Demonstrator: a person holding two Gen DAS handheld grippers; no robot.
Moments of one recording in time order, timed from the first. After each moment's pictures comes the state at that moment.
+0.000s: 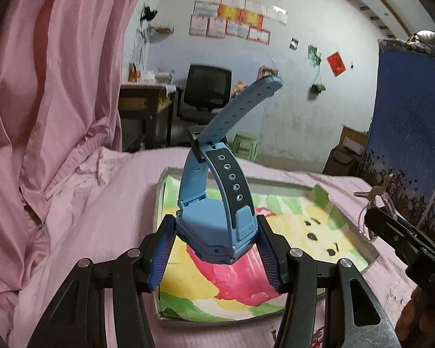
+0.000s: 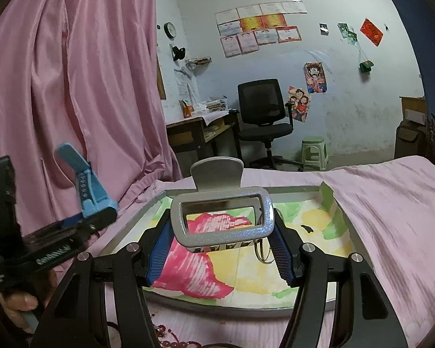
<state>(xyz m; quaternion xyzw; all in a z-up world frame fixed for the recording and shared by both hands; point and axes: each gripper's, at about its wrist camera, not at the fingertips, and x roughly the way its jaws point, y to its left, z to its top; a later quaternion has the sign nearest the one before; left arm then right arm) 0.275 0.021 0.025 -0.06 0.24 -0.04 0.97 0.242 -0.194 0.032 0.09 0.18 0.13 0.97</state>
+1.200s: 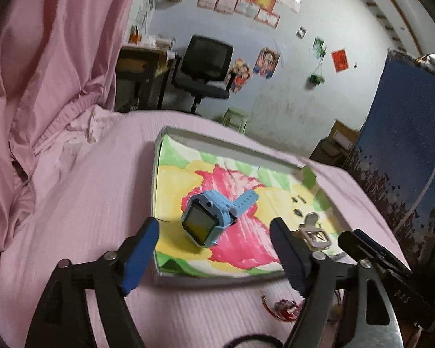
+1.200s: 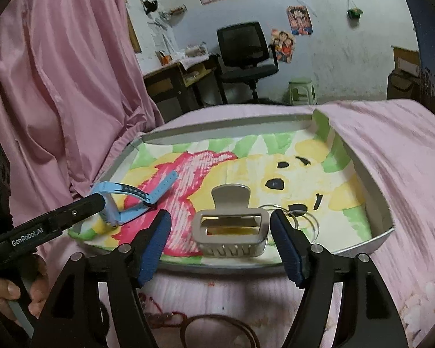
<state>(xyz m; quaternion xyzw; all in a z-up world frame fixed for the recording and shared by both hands) 0.257 0.043 0.011 -0.13 0.29 -0.08 0.95 0.258 -0.196 -0.011 0.11 0.31 0.11 0.94</state>
